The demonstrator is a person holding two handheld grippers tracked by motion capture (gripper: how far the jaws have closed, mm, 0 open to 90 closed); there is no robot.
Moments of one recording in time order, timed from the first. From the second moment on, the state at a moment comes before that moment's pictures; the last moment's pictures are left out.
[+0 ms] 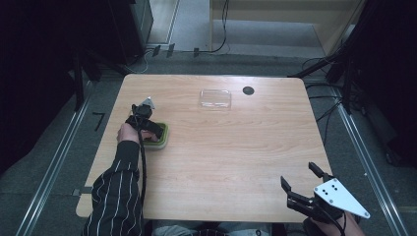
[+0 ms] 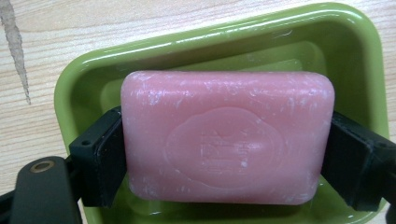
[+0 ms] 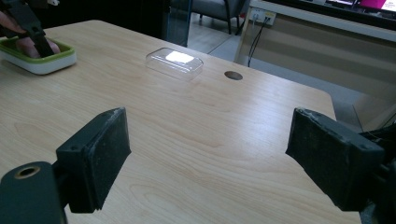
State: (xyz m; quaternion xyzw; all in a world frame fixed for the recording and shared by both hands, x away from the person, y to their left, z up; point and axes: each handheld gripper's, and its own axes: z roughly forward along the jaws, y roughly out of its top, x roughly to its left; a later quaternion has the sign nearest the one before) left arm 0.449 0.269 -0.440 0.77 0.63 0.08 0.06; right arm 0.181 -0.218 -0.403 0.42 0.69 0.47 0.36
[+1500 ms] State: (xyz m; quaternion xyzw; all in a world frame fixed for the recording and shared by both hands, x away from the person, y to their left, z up) left arm 0.433 0.268 -0.419 0.78 0.62 0.10 0.04; right arm 0.183 -0.217 -0.403 0.41 0.69 0.48 0.36
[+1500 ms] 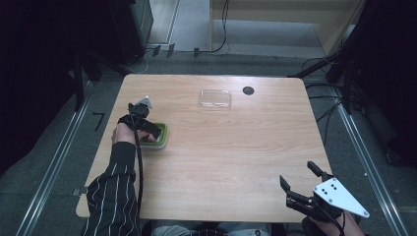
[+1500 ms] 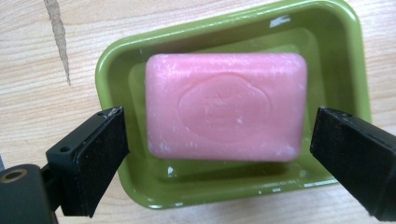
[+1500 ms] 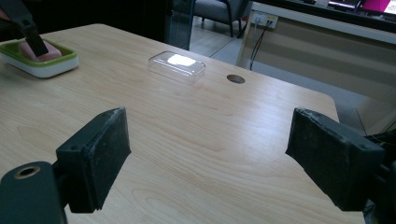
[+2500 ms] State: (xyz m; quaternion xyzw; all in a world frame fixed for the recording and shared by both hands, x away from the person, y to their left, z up) left arm 0.379 0.266 -0.411 0.80 0.59 0.09 0.02; right arm 0.182 -0.215 -0.403 0.41 0.69 0.48 0.36
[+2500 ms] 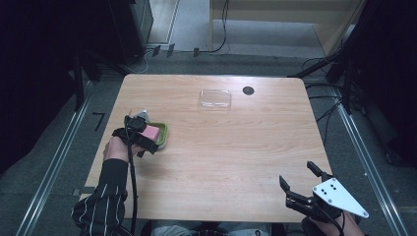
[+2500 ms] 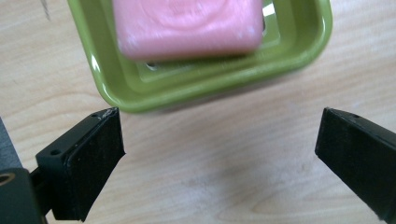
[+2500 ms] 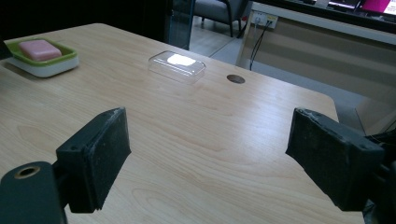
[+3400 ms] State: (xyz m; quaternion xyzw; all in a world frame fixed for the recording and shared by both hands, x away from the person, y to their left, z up) left arm 0.322 0.276 -0.431 0.83 0.56 0.07 0.00; right arm 0.181 -0.216 -0.403 0.41 0.69 0.48 0.36
